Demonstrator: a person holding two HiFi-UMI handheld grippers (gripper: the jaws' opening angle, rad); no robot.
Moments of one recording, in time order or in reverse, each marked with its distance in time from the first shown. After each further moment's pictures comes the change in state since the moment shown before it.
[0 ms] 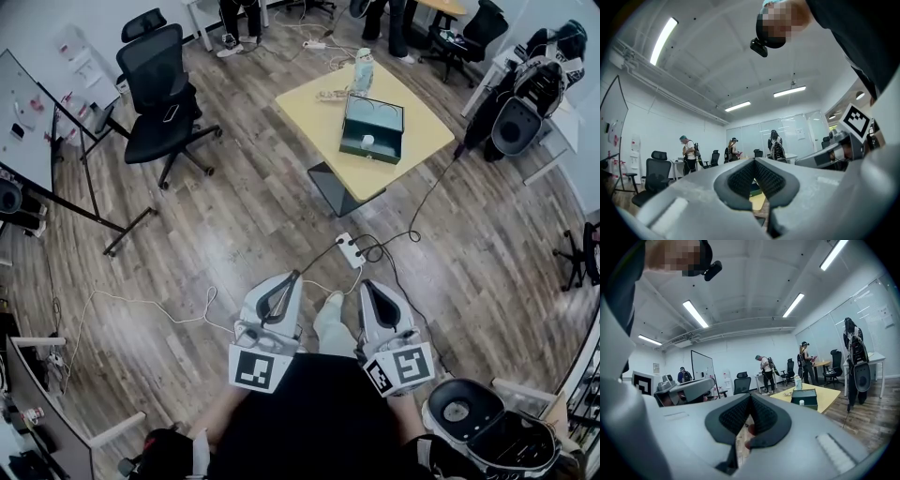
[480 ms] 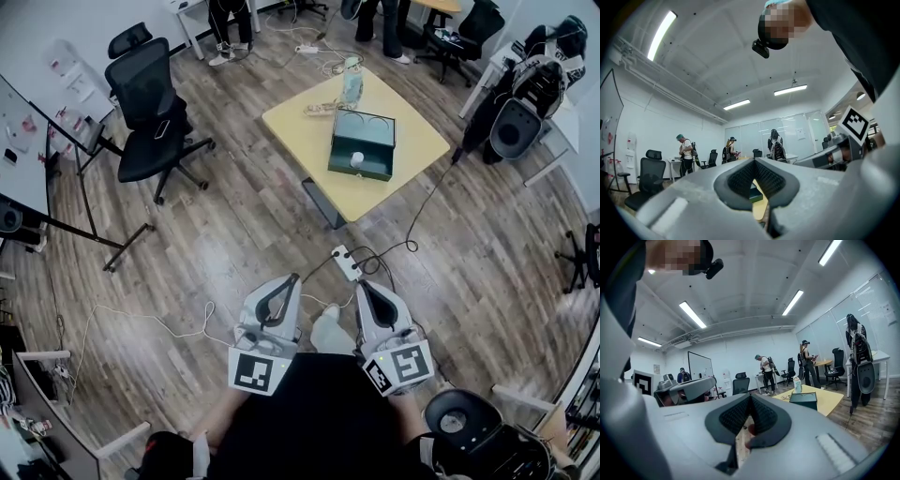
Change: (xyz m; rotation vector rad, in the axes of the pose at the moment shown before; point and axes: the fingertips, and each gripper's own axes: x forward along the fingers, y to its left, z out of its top) left arm 0.086 0.008 0.001 -0.002 0.010 -0.019; right arm 0.049 -0.065 0.024 0.009 0.002 0.021
